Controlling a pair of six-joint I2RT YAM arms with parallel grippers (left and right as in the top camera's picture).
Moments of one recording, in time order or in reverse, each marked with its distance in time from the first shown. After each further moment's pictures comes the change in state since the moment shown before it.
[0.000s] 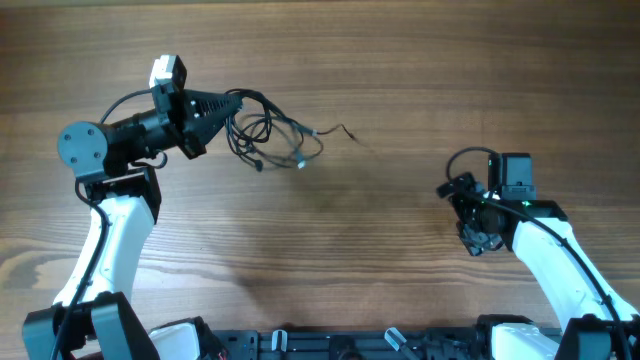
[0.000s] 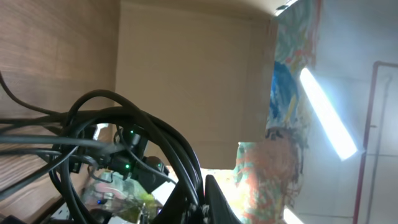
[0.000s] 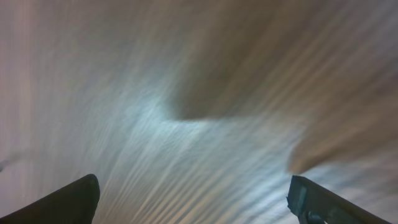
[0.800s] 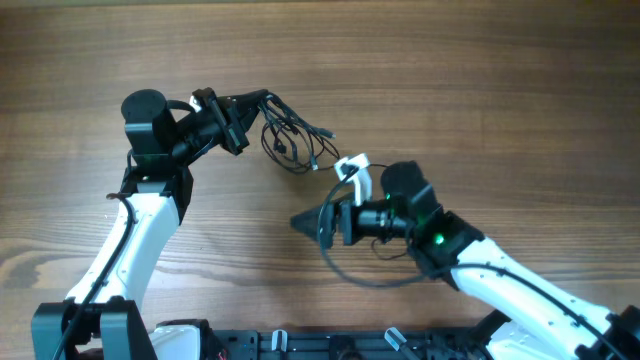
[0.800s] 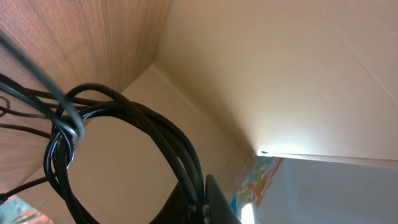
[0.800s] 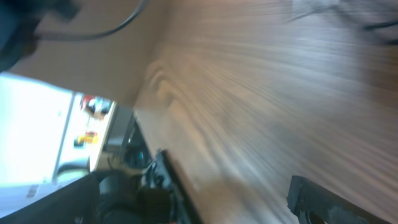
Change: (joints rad) left arm -0.196 -0.005 0.006 -0.687 -0.524 0.000; right arm 0.713 -0.034 -0.001 0.717 -0.404 -0.237
